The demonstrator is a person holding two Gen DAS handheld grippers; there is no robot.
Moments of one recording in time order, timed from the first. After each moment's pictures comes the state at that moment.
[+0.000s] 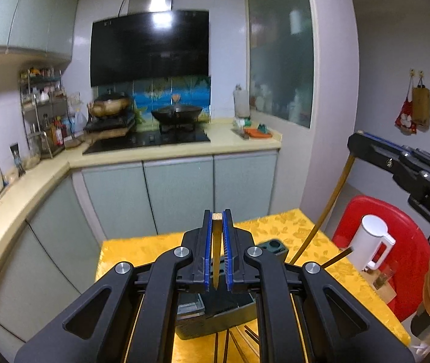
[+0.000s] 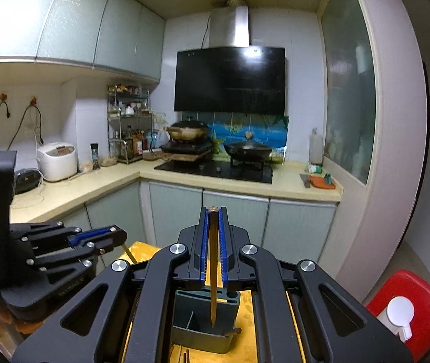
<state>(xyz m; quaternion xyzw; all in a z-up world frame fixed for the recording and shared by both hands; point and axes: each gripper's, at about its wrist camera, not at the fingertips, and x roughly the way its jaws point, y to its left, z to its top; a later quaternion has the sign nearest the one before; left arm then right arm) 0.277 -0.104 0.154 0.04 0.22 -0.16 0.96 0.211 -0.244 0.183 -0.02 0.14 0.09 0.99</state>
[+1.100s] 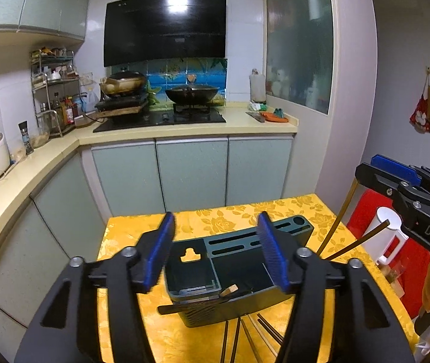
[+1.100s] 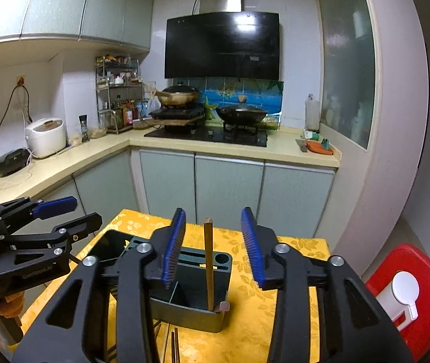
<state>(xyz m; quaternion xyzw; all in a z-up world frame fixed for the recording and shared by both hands) 0.280 -0.089 0.120 0.03 0.24 -0.13 0.96 0.232 -0.250 0.136 -0.02 0.20 0.08 0.98</state>
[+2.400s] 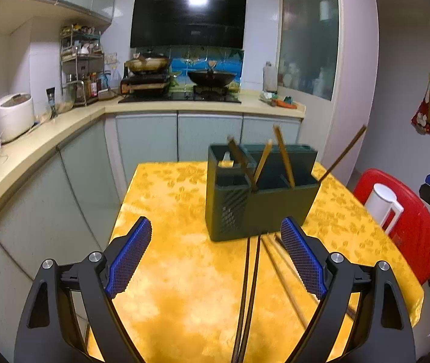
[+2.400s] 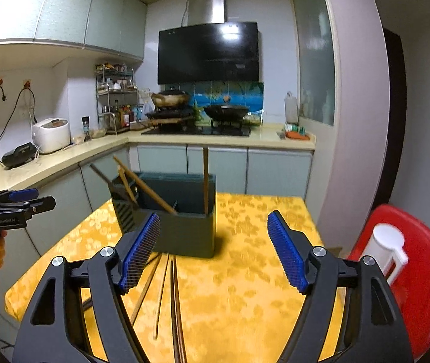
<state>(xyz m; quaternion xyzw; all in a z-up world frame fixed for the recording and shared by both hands) 0.155 -0.006 0.047 0.00 0.27 -0.11 0.96 0.084 -0.288 0.068 0.00 0.18 0.05 0.98</state>
